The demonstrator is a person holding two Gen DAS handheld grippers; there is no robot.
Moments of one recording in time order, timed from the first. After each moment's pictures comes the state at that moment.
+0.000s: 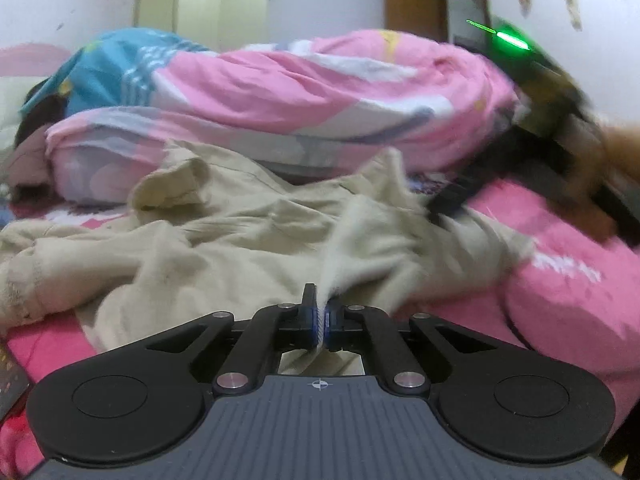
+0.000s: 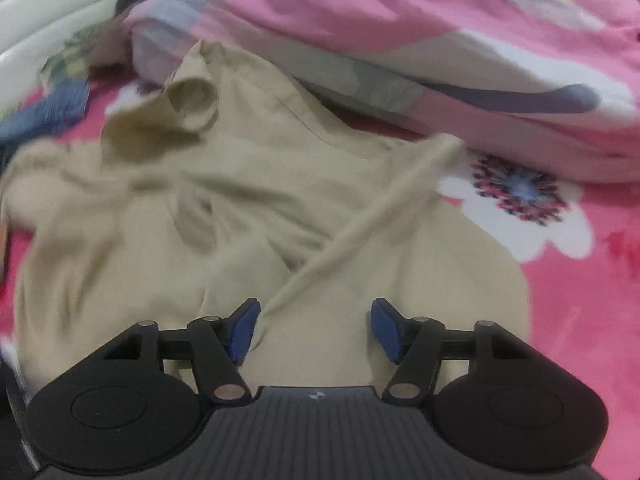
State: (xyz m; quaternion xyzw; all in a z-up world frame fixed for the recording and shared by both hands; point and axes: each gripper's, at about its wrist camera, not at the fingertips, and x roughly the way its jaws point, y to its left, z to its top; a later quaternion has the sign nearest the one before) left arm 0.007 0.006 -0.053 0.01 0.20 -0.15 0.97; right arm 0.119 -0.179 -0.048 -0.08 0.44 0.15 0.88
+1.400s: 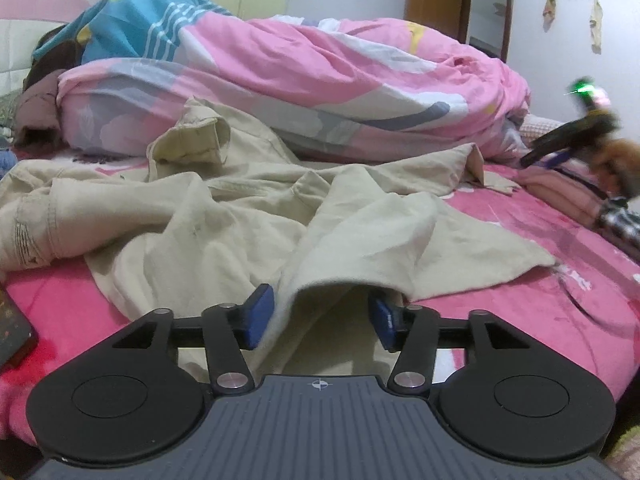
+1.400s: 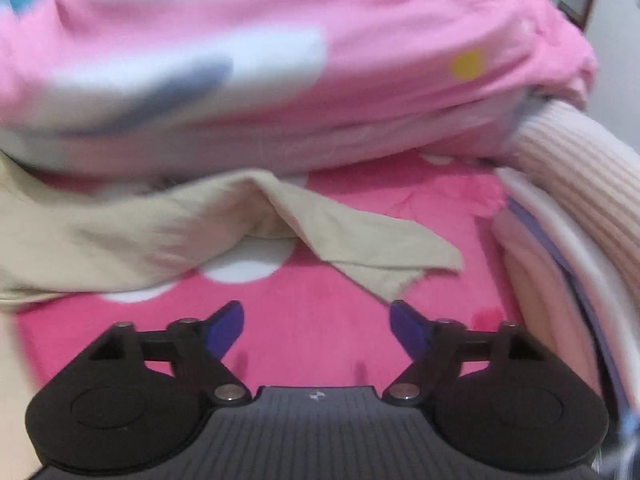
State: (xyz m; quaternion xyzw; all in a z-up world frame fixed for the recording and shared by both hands) left arm -0.002 0.024 -0.060 -0.03 0.25 -0.15 0.96; right arm 0.176 -0.423 -0.002 -0.01 0.40 -0.01 0.92
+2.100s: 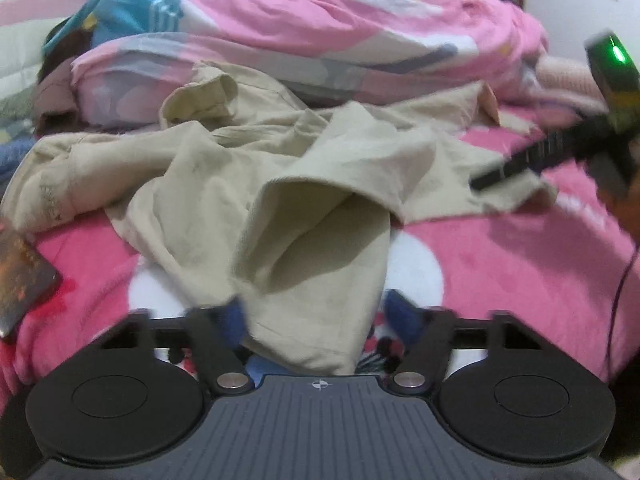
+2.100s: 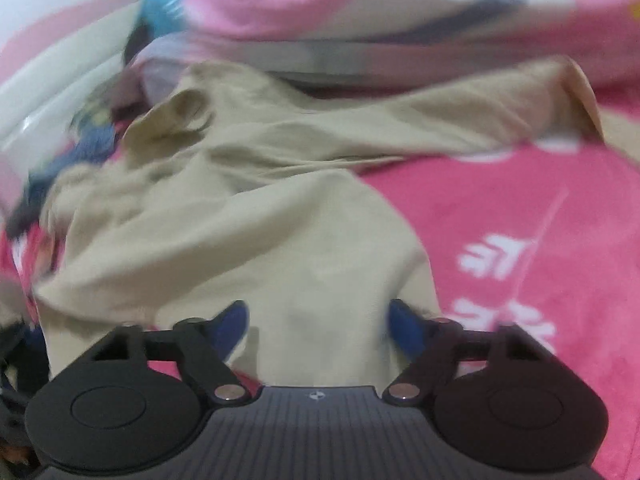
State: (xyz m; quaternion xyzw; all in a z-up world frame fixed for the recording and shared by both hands) left arm -0.028 0.000 -0.068 0.01 0.30 -0.10 0.95; right arm 0.069 -0.249 -0.079 0.01 0.41 0.20 0.89
